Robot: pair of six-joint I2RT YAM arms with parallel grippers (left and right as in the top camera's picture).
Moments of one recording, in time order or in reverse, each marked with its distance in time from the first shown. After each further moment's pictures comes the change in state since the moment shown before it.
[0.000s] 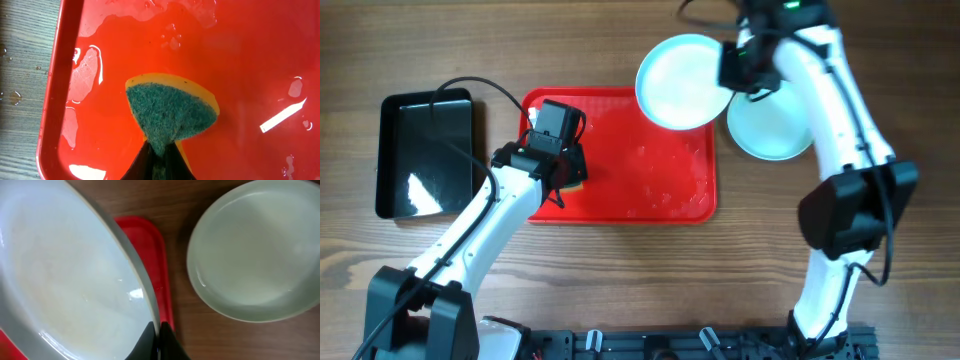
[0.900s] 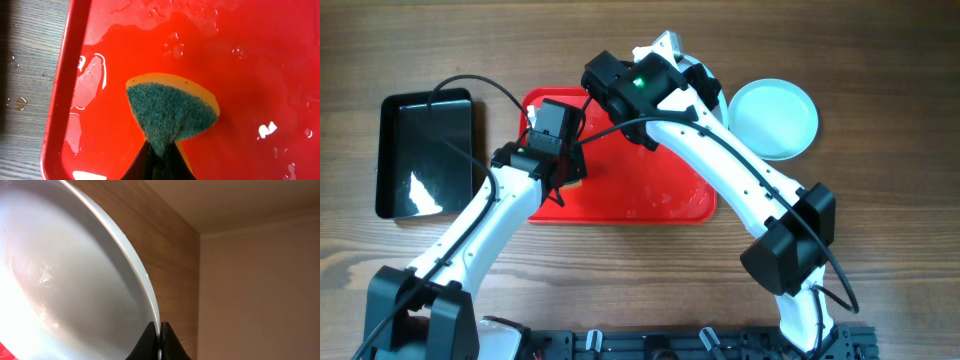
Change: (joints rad) left arm 0.000 0.000 0.000 0.019 -0.022 0.000; right arm 0.557 0.000 0.000 -0.251 1.197 0.015
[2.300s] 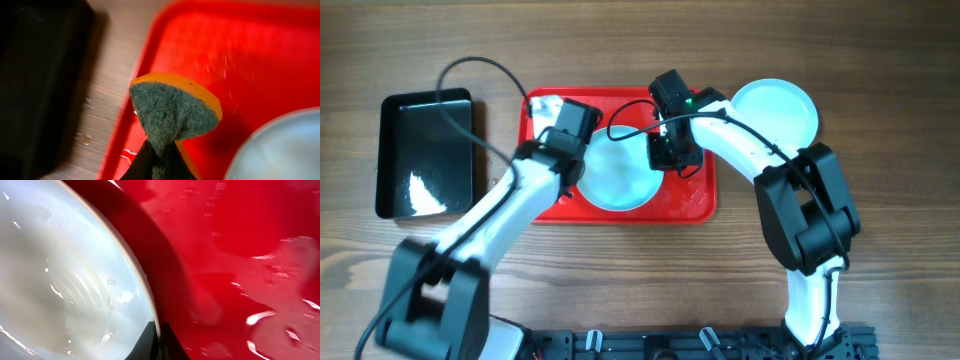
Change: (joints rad) left arm -0.056 0.079 0.002 0.129 -0.389 0.000; right arm -0.248 0.005 -0.613 0.746 -1.262 0.045
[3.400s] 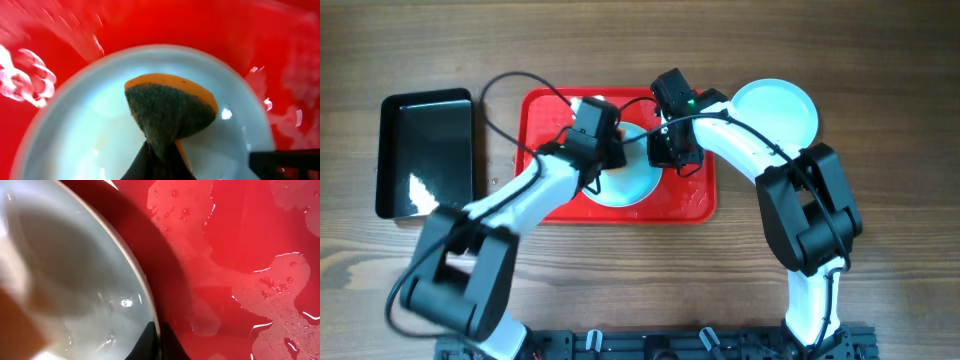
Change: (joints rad) left arm -0.050 0.165 0.000 0.254 0.555 -0.080; right arm -0.004 -0.006 -0.027 0.073 -0.013 0.027
